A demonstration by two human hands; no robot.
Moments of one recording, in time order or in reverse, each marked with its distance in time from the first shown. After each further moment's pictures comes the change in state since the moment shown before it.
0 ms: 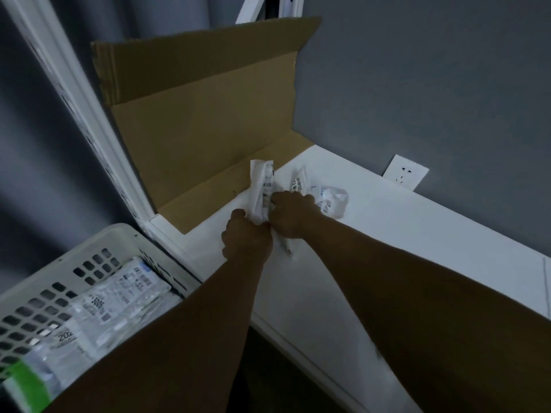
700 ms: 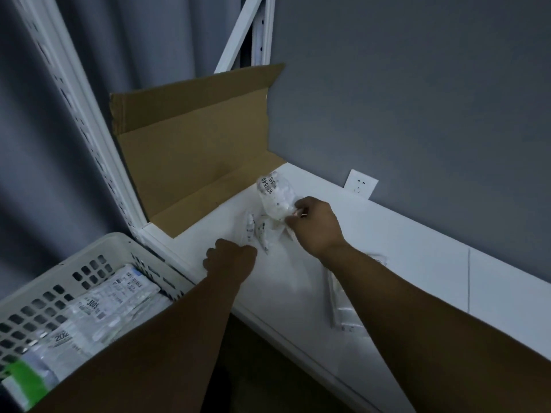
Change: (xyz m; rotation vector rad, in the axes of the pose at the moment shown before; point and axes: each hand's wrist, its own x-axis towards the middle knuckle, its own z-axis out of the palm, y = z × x) left_hand -0.069 0.003 -0.030 0.196 -0.186 -0.166; right_hand -0.125 0.045 -0.036 0.660 0.397 0.114
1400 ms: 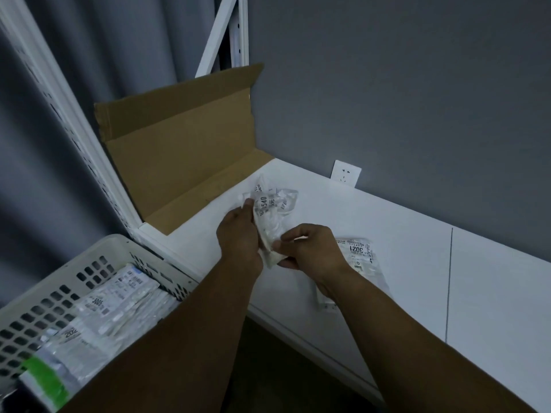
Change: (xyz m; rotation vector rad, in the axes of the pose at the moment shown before) left_hand -0.094 0.055 -0.004 -1.088 -0.115 0.135; right_hand -0.074 0.028 -0.023 0.706 -0.138 0.259
